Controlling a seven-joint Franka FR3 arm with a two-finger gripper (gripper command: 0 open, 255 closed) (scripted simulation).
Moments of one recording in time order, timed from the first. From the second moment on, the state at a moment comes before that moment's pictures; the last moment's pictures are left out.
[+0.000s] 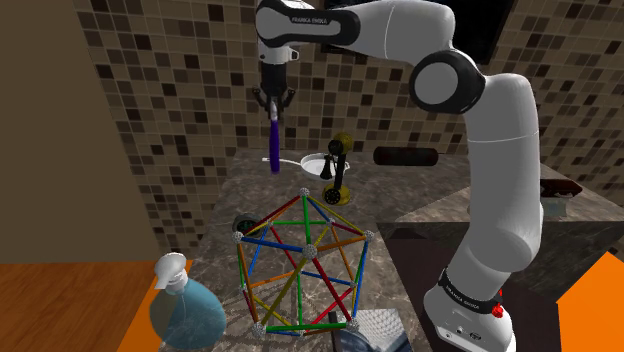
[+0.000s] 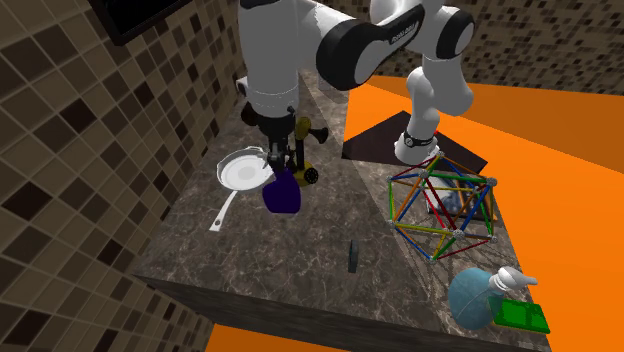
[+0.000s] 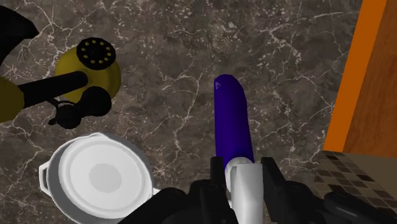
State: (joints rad) arm -0.05 0.44 0.13 -1.14 -0.08 1.61 0.76
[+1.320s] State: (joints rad) arm -0.27 0.25 0.04 -1.34 -0.03 1.63 0.47
